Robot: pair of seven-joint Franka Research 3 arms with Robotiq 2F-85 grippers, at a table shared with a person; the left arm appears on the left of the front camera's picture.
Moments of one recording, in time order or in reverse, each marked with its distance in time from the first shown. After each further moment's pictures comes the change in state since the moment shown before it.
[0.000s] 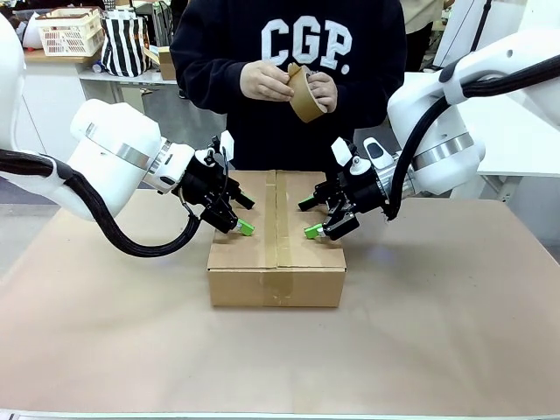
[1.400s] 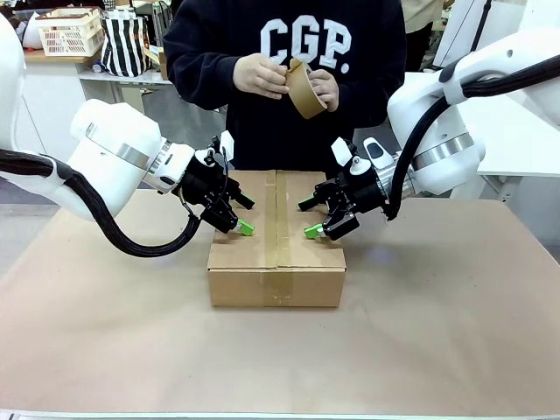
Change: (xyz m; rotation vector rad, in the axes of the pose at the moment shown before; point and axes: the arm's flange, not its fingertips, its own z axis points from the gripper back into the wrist) left arm 0.000 0.000 0.000 0.000 0.000 0.000; right arm 0.000 0.000 0.000 0.000 0.000 0.000
